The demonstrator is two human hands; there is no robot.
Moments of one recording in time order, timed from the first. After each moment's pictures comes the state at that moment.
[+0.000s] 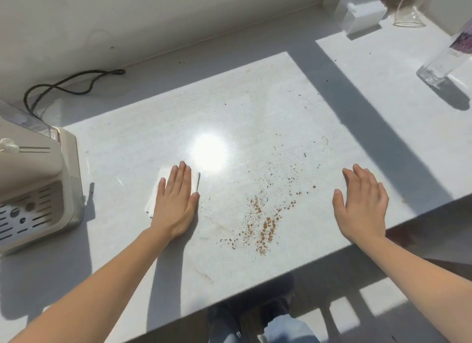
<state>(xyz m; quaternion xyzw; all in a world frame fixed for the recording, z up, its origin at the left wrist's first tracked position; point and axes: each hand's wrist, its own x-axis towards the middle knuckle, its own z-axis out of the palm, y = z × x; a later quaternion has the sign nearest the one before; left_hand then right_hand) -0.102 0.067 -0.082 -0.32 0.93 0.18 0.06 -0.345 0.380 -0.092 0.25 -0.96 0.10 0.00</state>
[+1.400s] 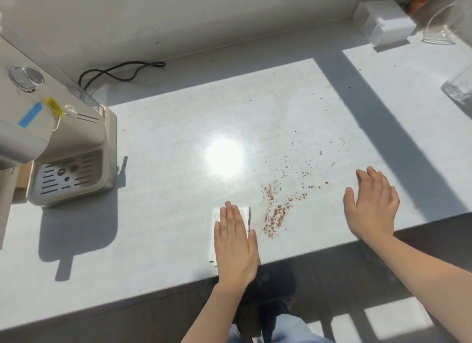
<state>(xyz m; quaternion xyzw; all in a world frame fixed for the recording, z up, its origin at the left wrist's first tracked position) -0.086 0.252 -0.076 -0.45 0.86 0.25 -0.02 -0.344 0.381 -0.089 0.26 -0.96 0.13 0.00</state>
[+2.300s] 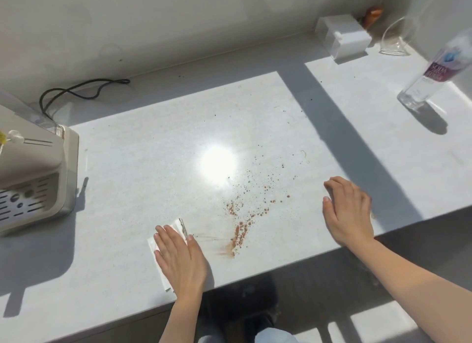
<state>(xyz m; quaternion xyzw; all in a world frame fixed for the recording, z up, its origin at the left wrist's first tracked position) -0.109 0.236 -0.077 -0.66 0.71 0.24 -0.04 -0.391 0.405 -0.077 0.35 -0.92 0.14 -0.03</state>
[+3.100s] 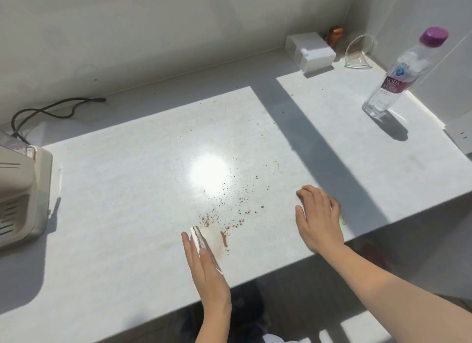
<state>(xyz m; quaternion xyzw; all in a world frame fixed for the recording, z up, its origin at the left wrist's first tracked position) -0.185 0.309 -0.030 -0.60 0.50 0.55 -0.30 -0.395 0.408 -0.086 0.36 -0.92 0.14 -0.03</state>
